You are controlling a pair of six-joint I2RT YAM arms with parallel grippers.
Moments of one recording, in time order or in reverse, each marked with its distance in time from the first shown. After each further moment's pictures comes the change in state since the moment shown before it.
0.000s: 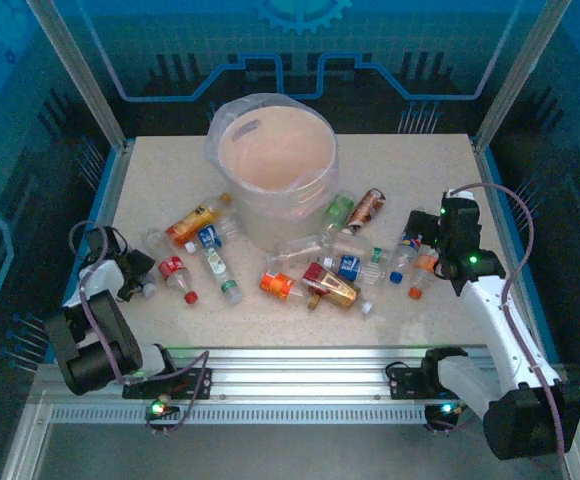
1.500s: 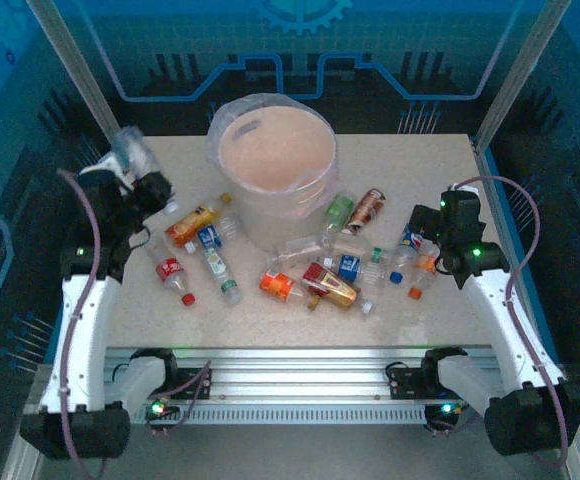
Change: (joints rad) left arm -0.473 -0.330 0.547 -0.128 0.063 0.047; right arm 0.020 0.029 0.100 -0.121 0.056 0.070
